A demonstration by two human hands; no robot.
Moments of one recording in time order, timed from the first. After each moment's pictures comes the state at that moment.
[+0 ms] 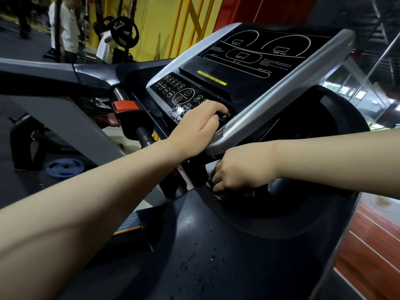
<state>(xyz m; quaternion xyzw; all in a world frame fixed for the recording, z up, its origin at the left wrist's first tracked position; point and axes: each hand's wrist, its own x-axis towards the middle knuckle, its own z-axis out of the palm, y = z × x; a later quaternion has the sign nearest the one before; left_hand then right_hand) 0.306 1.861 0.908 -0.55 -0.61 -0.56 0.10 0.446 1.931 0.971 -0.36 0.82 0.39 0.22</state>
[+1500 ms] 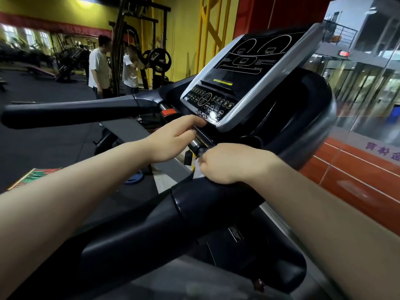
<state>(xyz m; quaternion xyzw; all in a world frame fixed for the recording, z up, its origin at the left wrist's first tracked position) 0.438 1.656 0.939 -0.52 -0.77 -0.38 0.00 0.576 1.758 0.968 0.04 0.99 0.12 0.09</state>
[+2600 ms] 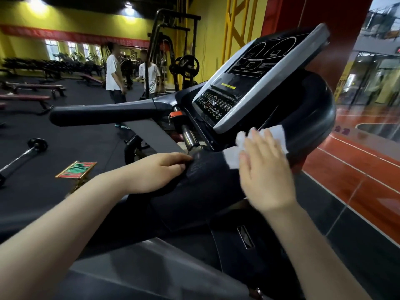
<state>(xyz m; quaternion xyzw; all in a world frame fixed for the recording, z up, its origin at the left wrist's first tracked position) 0.547 1.642 0.932 -0.36 -0.88 -0.31 -0.08 0.651 1.862 0.908 0.10 0.92 0.01 -0.38</state>
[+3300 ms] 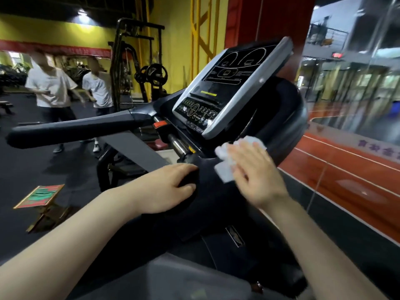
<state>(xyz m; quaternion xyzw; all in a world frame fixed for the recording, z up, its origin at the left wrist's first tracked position) 0.547 1.631 0.936 -0.50 -0.85 -0.18 -0.02 0.649 1.860 0.896 0.00 0.92 0.01 -0.40</state>
